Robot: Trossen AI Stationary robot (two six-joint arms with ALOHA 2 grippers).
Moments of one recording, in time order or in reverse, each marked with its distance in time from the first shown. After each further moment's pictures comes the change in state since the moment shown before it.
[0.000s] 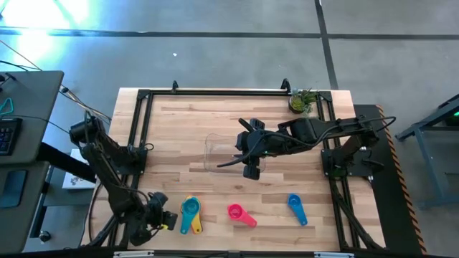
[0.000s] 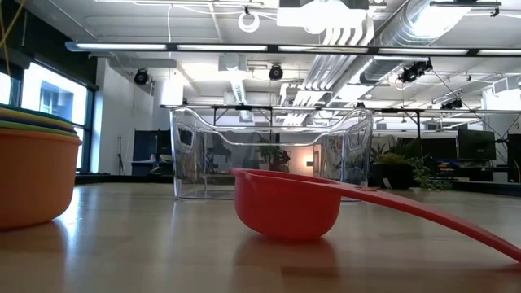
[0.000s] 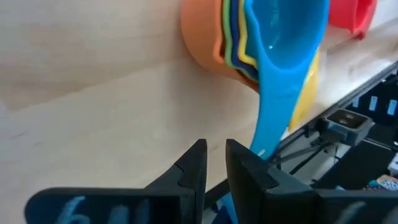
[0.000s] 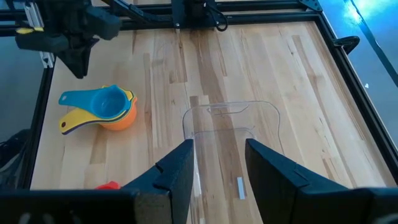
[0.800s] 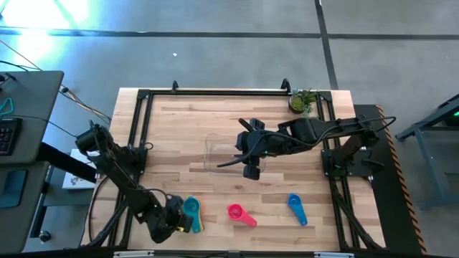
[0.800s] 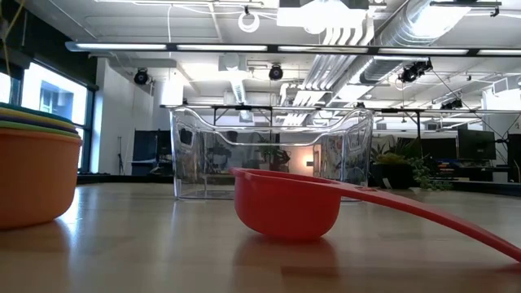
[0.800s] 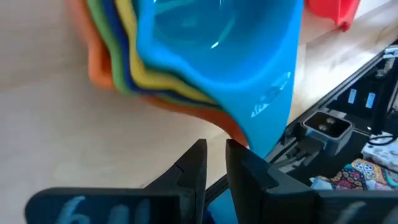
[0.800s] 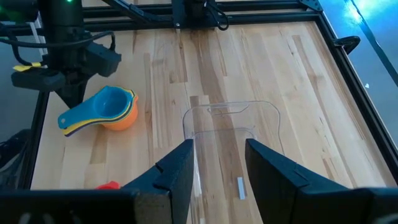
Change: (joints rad) left arm 0.148 0.142 0.000 0.300 0.075 0.177; right arm 0.000 0.000 0.000 0.000 -0.002 0.000
